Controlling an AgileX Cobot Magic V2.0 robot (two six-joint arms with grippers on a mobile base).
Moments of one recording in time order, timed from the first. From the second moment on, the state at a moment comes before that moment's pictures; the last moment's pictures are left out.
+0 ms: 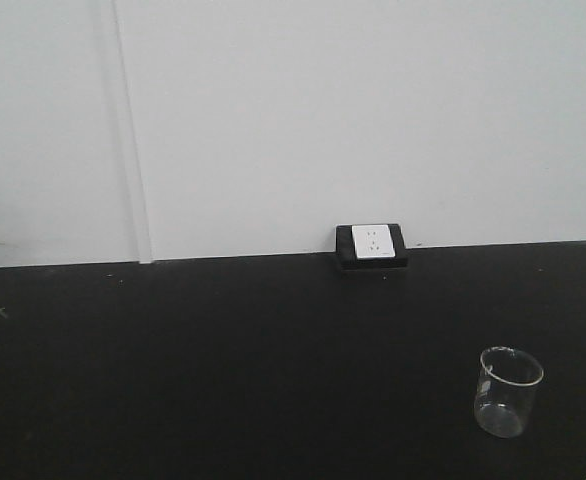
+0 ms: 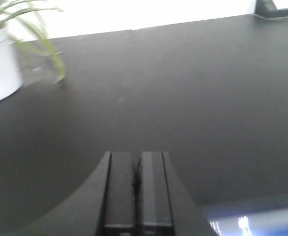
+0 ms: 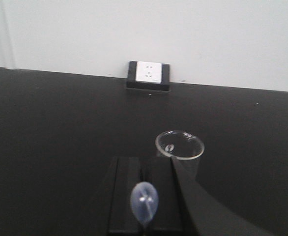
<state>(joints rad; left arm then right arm) -0.07 -0.01 0.03 -0.02 0.01 0.05 -0.06 0.78 -0.34 -0.83 -0.28 0.70</state>
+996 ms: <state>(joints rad) -0.07 -0.01 0.03 -0.02 0.01 0.05 -0.06 0.78 -0.34 -0.83 -0.28 0.70</state>
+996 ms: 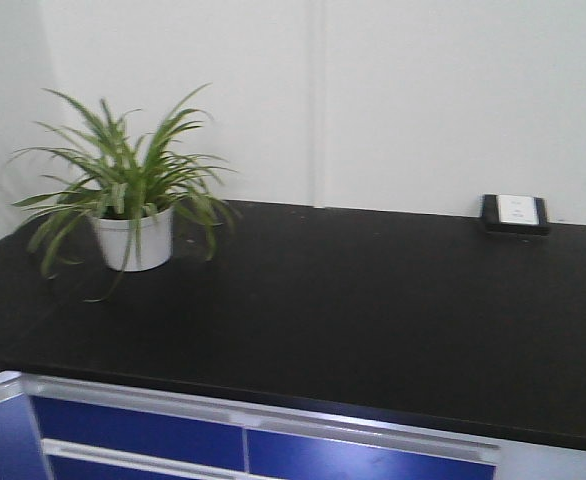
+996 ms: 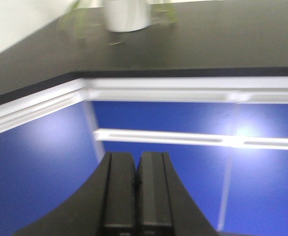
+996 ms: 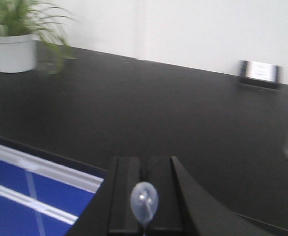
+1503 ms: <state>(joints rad) -0.07 -0.01 0.03 -0.02 0.01 0.05 -0.06 0.78 -0.34 -0.83 -0.28 0.70</state>
